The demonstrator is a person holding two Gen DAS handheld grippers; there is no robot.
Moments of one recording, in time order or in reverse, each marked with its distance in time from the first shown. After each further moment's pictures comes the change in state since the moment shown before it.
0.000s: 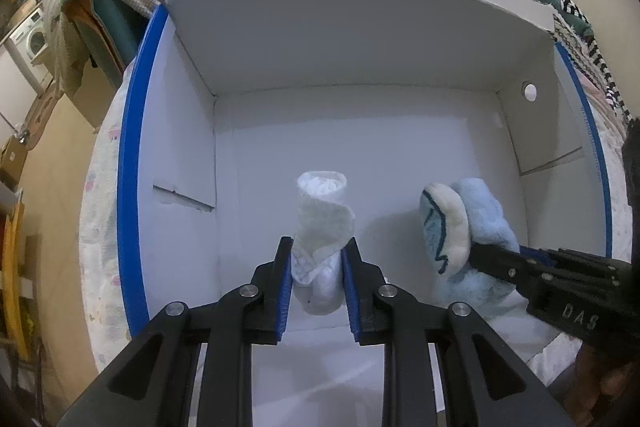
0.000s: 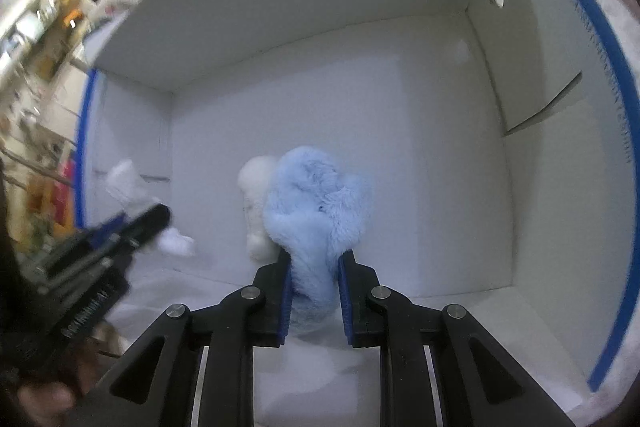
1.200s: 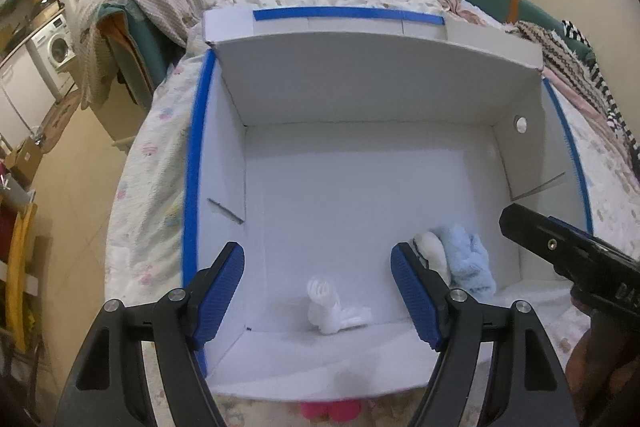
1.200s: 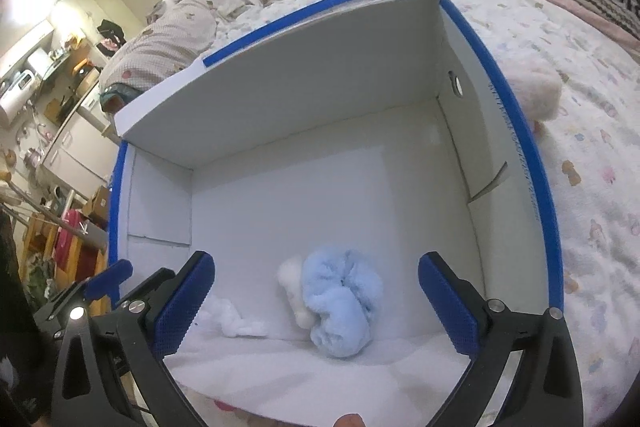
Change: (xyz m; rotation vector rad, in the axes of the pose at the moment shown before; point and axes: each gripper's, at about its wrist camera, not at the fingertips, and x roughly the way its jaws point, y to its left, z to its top) left arm -0.047 0.009 -0.011 -0.046 -0.111 0.037; right arm -0.052 -0.002 0.003 0.032 -0.261 -0.002
